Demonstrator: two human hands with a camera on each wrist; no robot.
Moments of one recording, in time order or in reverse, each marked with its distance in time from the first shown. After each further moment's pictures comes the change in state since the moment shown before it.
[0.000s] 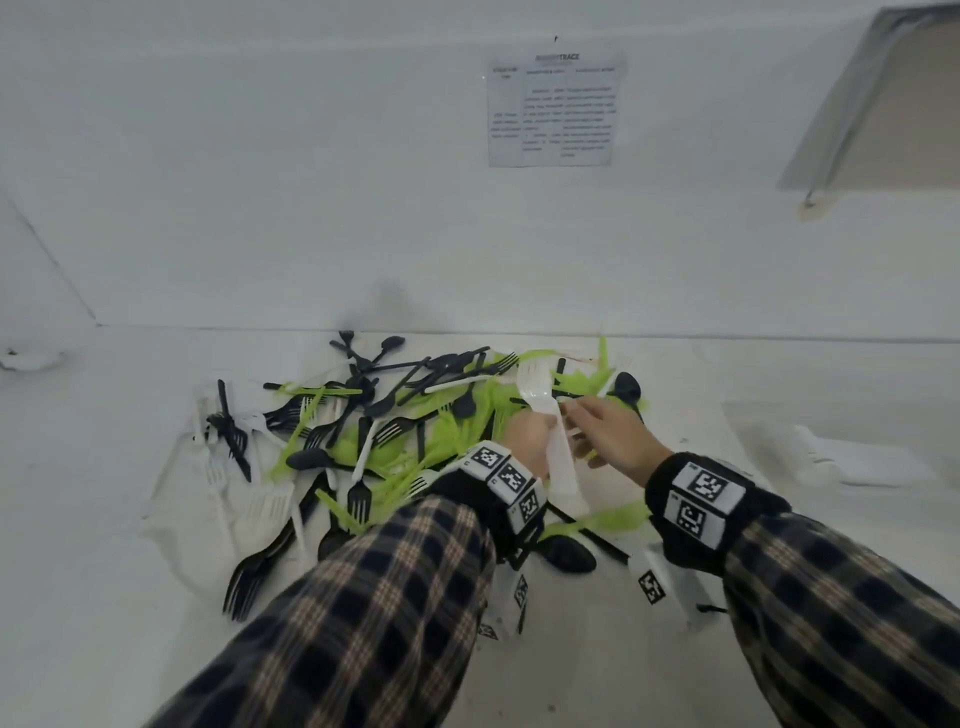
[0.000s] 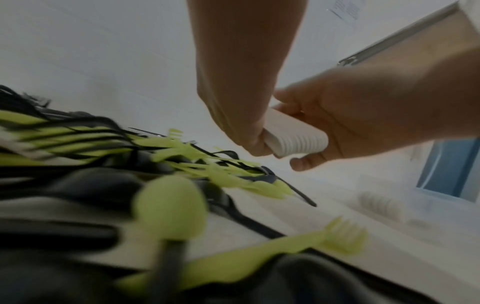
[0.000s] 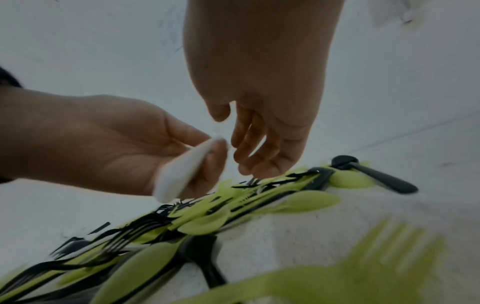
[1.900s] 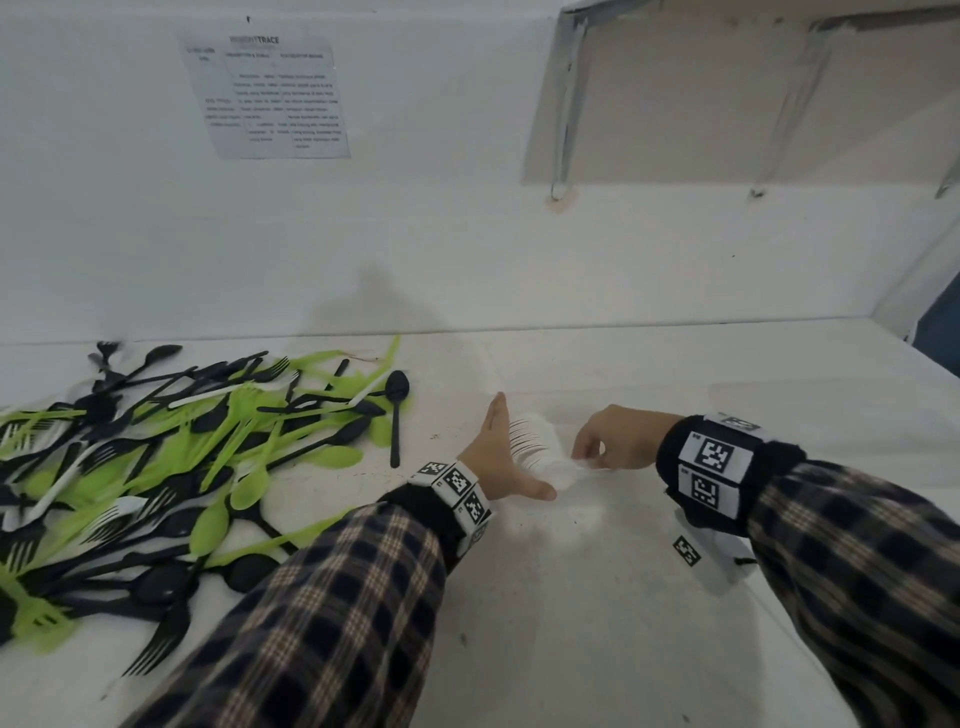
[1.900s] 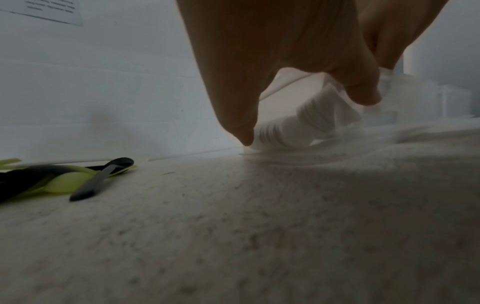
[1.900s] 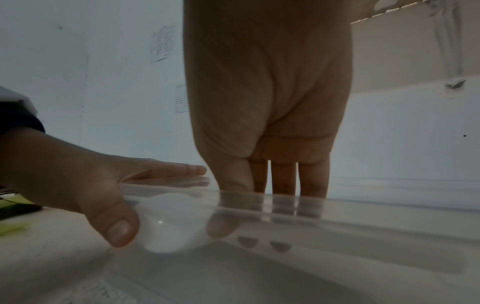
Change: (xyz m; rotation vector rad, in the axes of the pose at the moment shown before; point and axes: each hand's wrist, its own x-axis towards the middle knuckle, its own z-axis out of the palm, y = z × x) left_hand -0.004 -0.064 0.238 1.096 -0.266 0.391; right_hand -0.052 0.113 -0.287 -1.015 -0.431 0.060
